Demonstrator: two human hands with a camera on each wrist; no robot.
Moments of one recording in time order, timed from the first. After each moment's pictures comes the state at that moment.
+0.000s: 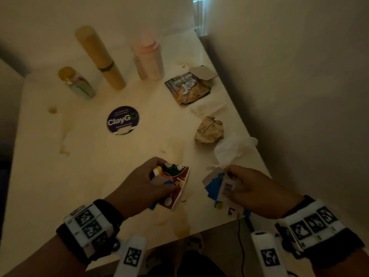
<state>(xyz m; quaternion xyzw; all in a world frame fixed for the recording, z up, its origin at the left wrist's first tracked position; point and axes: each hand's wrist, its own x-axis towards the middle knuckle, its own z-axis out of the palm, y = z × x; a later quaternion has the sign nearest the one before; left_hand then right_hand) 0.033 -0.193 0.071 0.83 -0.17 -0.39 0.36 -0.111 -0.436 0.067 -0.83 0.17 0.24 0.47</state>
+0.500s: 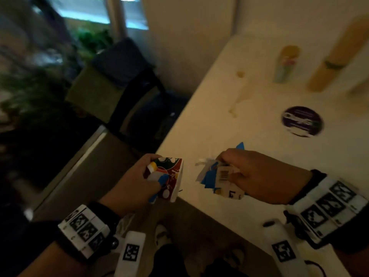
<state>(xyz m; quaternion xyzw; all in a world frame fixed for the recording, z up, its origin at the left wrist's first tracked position) -0.044 0.164 0.093 0.82 0.20 -0.17 0.50 0.057 -0.103 0.118 -0.85 -0.33 0.33 0.26</state>
